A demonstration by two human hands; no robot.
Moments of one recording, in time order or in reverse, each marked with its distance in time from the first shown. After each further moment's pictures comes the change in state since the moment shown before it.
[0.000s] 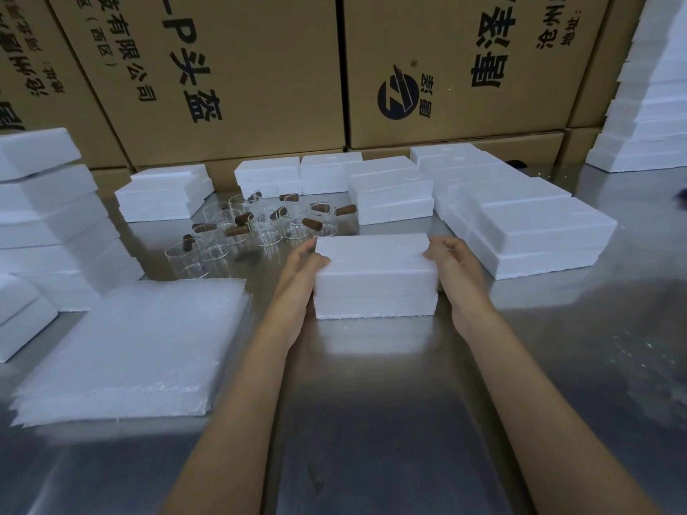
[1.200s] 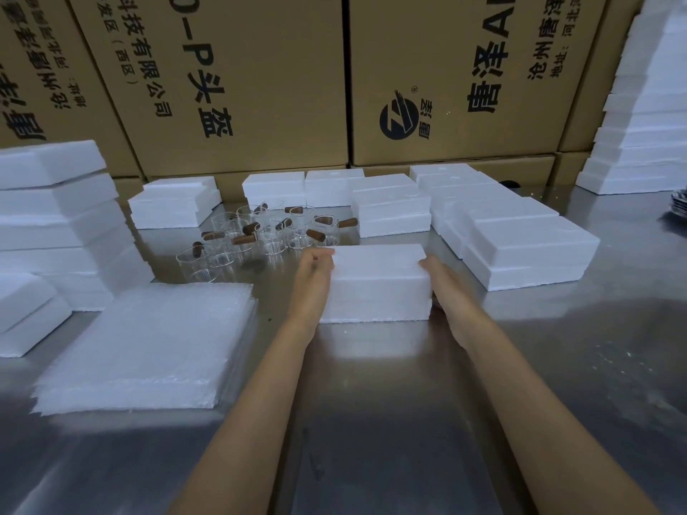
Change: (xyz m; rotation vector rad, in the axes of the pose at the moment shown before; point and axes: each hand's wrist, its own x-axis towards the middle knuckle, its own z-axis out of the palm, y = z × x) left_hand -0.005 0.010 0.023 0.158 0.143 0.119; right_hand -0.007 -0.001 -0.009 -0.222 -0.156 0.078
